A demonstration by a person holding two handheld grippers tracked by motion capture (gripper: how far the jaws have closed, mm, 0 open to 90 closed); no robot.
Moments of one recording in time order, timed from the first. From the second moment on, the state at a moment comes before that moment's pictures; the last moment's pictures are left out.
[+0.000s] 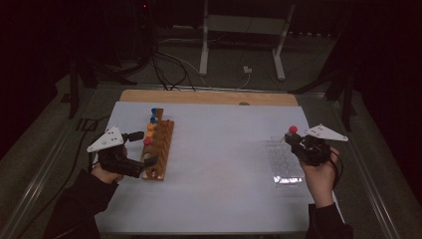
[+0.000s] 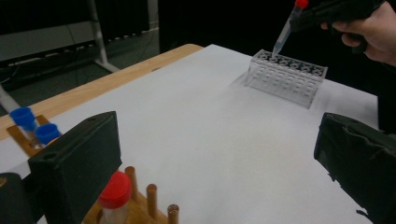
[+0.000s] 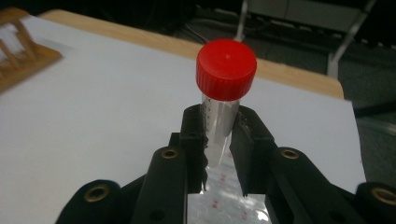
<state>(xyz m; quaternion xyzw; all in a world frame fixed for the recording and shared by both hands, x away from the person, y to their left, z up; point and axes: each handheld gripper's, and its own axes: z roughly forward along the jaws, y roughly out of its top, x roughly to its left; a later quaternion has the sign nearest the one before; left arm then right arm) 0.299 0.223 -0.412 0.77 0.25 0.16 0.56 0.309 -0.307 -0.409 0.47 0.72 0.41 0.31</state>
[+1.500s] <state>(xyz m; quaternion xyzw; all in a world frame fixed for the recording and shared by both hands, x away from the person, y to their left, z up) 0.295 0.092 -0.409 0.81 0.16 0.07 0.57 0.267 -0.150 -0.436 0.27 0.85 0.43 0.15</state>
